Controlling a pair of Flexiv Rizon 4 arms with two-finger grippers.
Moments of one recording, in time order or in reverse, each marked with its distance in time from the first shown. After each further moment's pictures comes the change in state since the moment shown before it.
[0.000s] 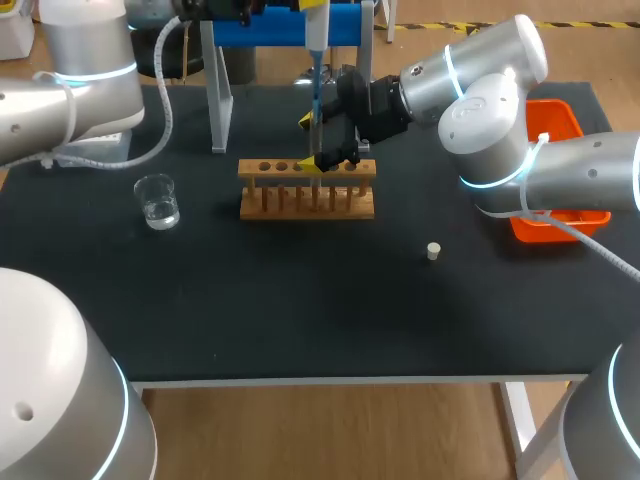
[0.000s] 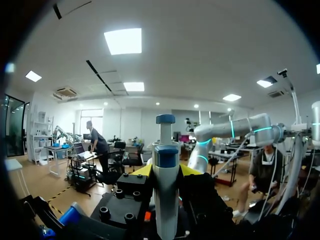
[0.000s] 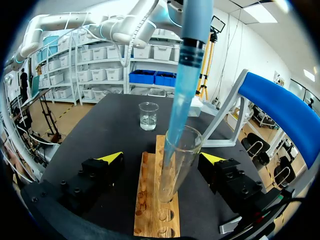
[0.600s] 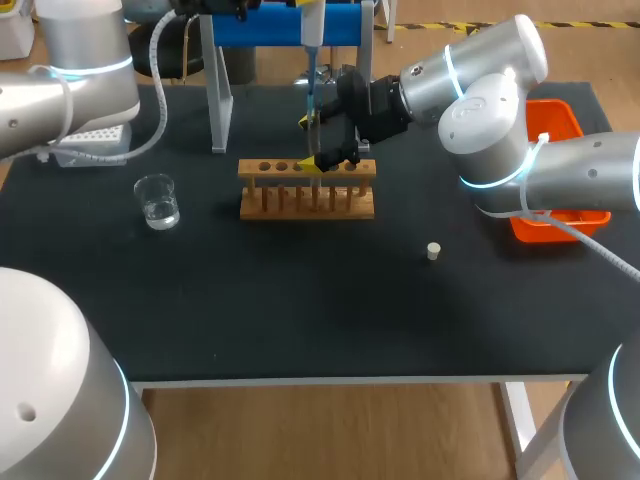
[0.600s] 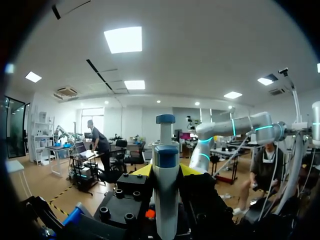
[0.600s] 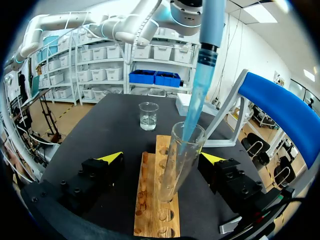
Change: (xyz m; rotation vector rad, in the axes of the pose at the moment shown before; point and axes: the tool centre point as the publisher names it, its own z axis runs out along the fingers) left arm -0.007 -0.003 -0.005 -0.019 -0.007 0.011; right arm 0.000 0.000 0.000 0.000 0.000 0.000
